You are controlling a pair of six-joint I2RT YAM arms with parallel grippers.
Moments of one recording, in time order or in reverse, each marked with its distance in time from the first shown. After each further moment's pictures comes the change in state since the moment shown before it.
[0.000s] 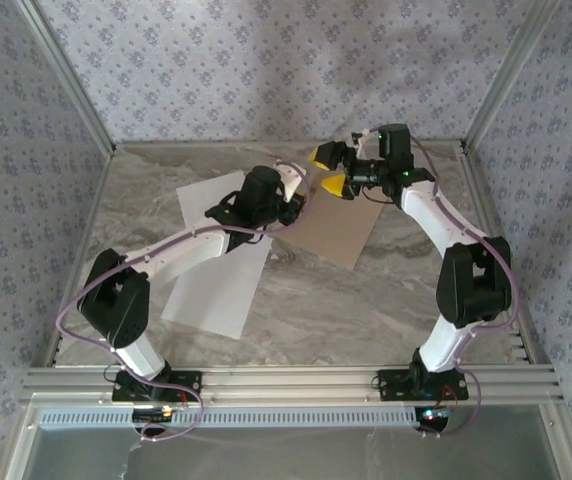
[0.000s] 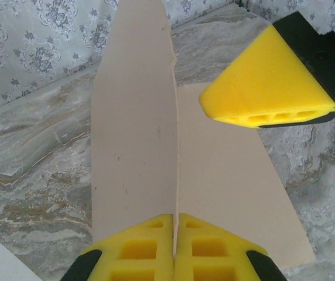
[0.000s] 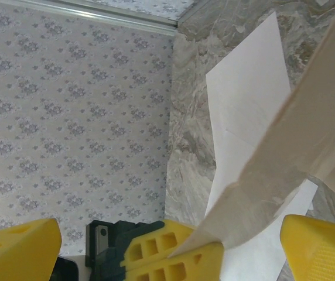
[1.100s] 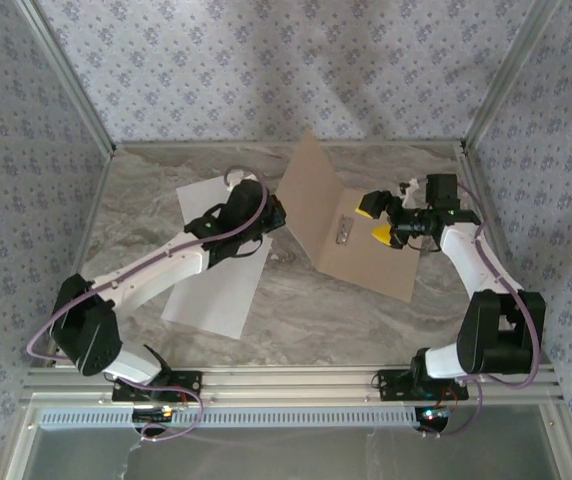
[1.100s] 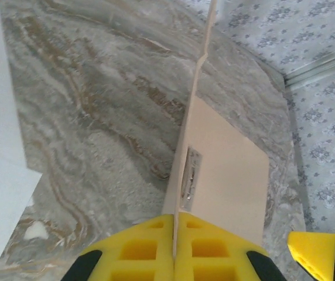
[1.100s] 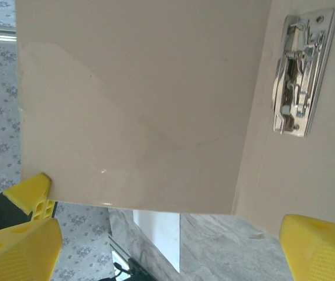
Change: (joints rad) left arm -0.036 -0.209 -0.131 -0.195 -0.162 -0.924; right arm -0.233 -0.323 -0.413 -0.292 0.065 -0.283
